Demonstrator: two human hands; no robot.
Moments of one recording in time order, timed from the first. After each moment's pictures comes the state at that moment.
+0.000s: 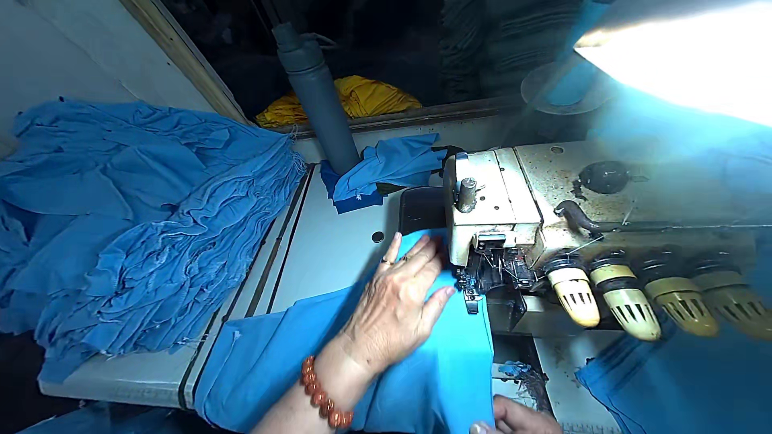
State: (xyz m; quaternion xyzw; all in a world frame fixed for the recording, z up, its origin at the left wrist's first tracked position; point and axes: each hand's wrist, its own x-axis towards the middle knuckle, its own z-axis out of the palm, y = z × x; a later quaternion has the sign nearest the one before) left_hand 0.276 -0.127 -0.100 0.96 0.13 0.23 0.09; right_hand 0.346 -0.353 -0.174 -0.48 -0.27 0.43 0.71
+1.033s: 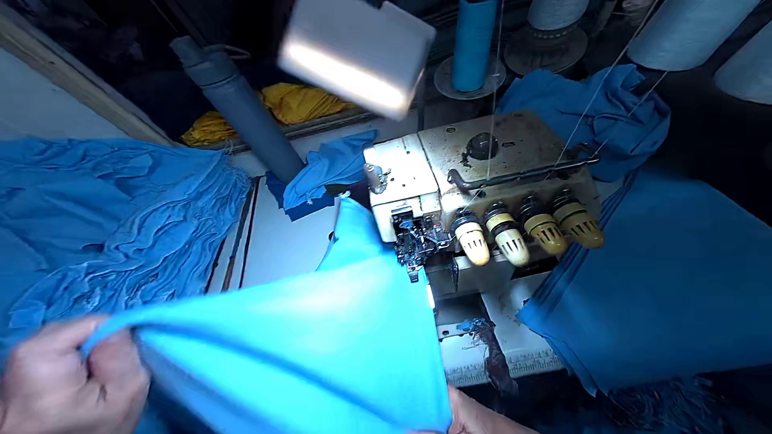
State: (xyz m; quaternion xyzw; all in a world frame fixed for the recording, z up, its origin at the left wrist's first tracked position) left_hand 0.109 -0.093 -0.040 0.86 0.32 0.35 -0.16; right_hand 0.336 -0.350 -0.148 -0.37 -0.42 0.56 0.61
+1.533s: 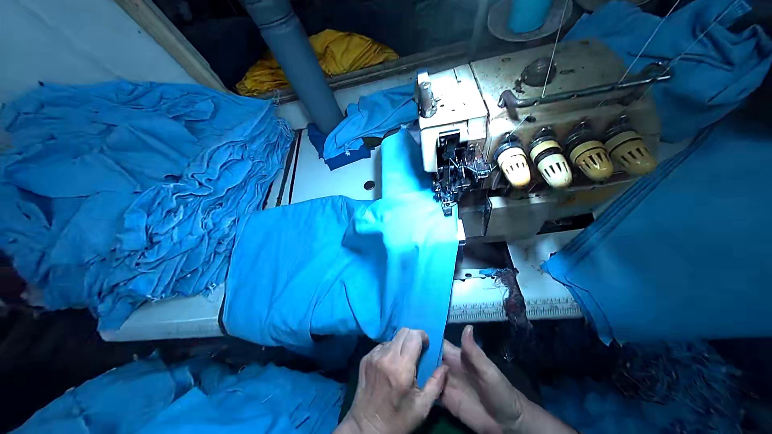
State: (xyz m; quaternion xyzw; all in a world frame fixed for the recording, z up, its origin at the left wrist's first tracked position) left_hand 0.150 -0.281 -0.163 0.94 0.22 0.21 0.15; right_hand 0.280 -0.383 -0.205 -0.18 -0.10 0.74 0.64
